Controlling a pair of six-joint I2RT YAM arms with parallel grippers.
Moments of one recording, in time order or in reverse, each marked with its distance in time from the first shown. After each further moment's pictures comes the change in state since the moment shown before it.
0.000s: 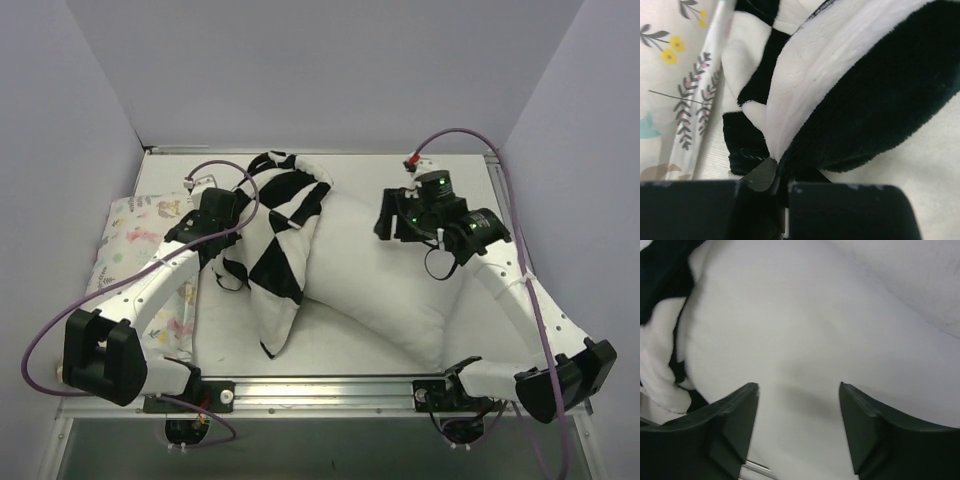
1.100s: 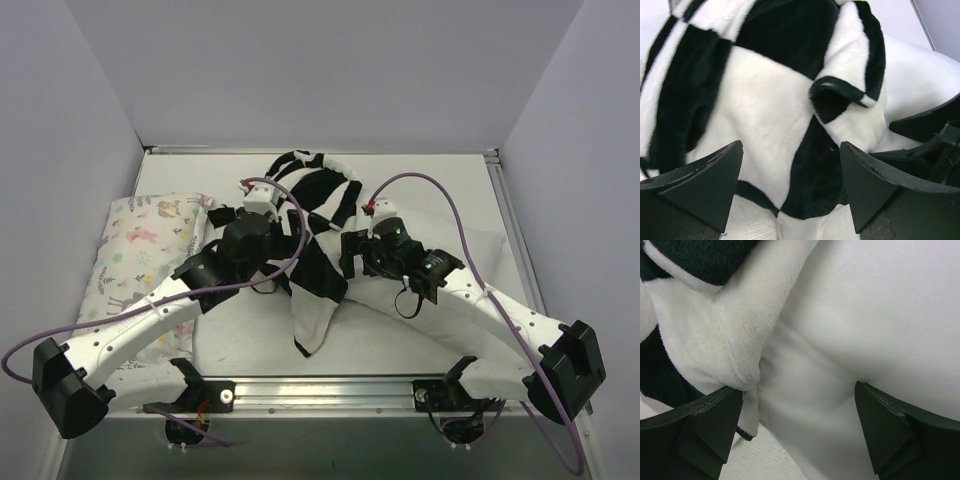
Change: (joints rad) left arm -0.455 -0.243 -0.027 0.197 0.048 0.105; right arm 0.301 -0.026 -0.410 0.421 0.154 -0.019
